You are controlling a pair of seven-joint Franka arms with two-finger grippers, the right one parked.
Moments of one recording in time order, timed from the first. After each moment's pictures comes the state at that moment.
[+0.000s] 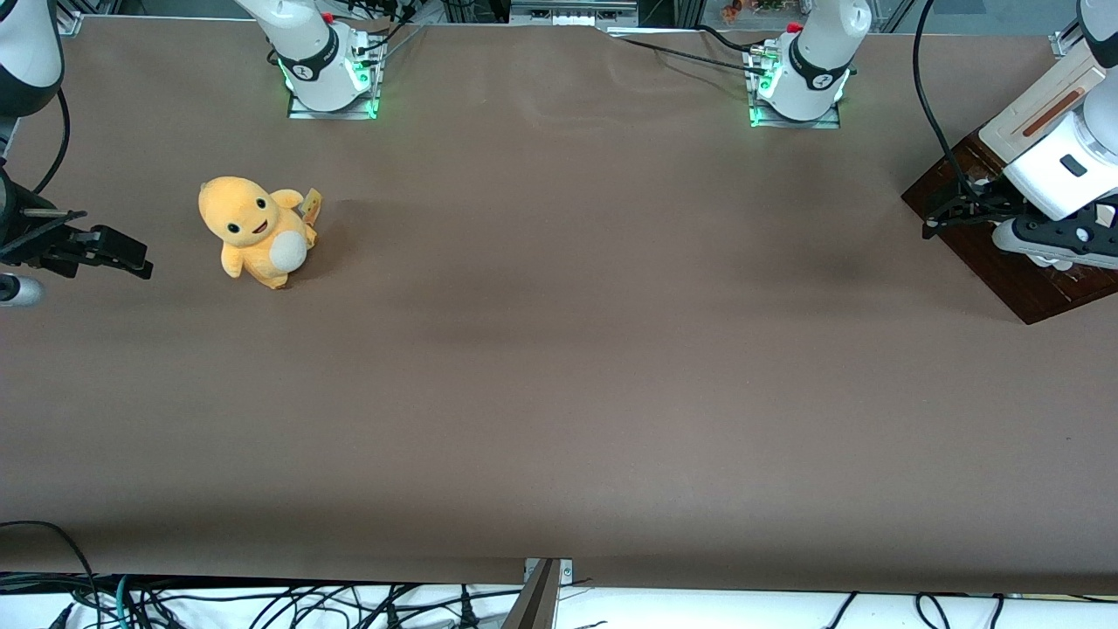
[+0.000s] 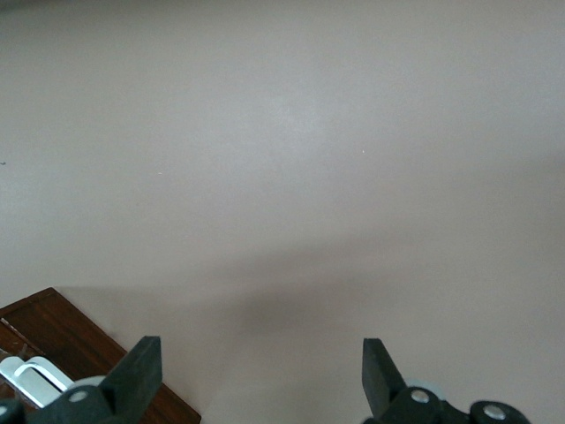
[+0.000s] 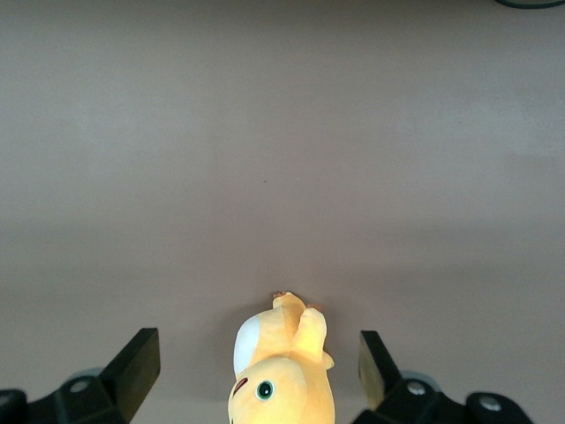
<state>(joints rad) -0.01 0.00 -0.03 -1.67 0.01 1.67 0.14</state>
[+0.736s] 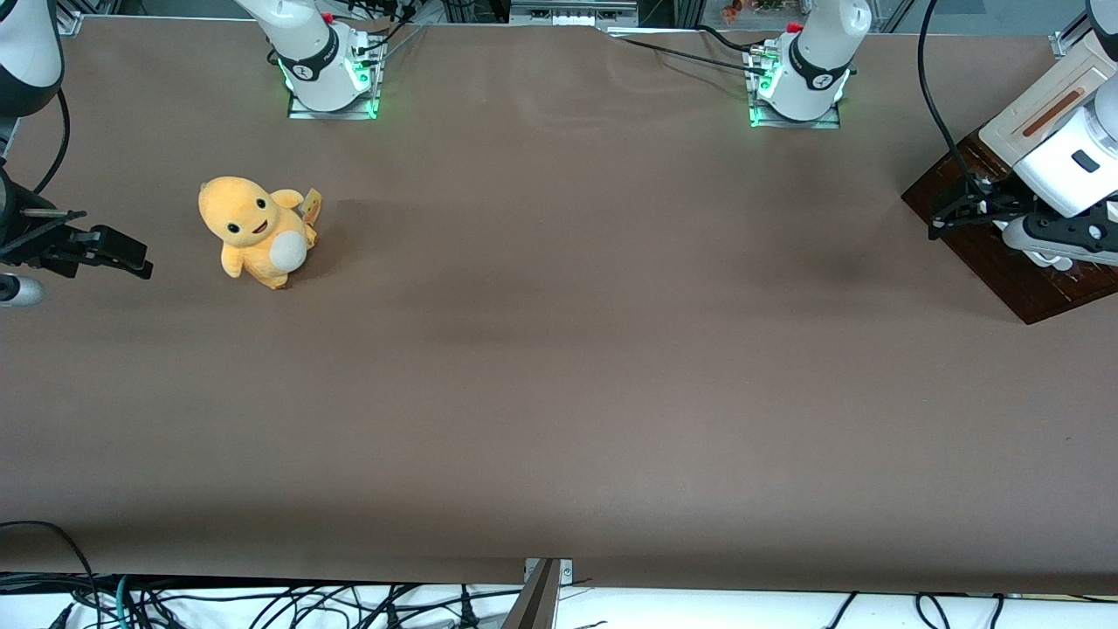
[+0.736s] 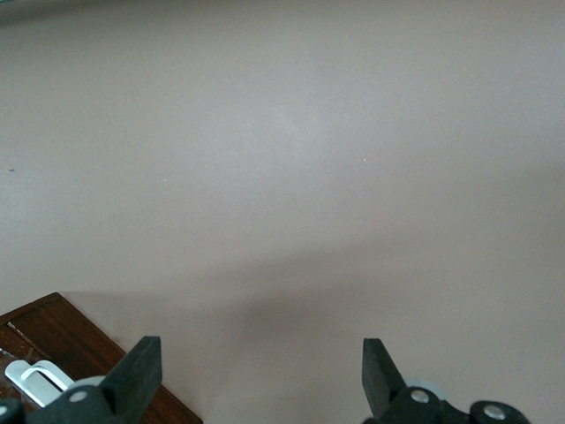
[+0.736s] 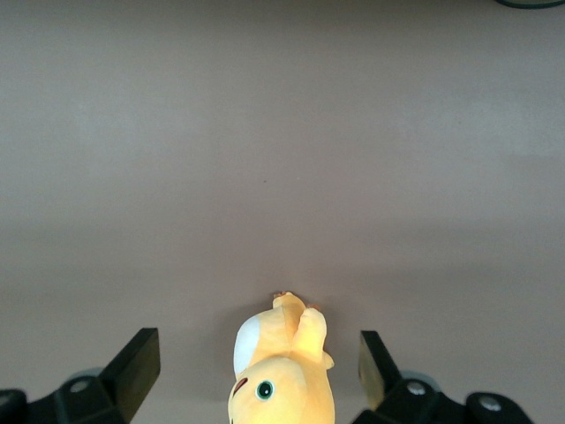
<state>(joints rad) -0.01 0.01 -0.03 -1.65 0.01 1.67 0.14</state>
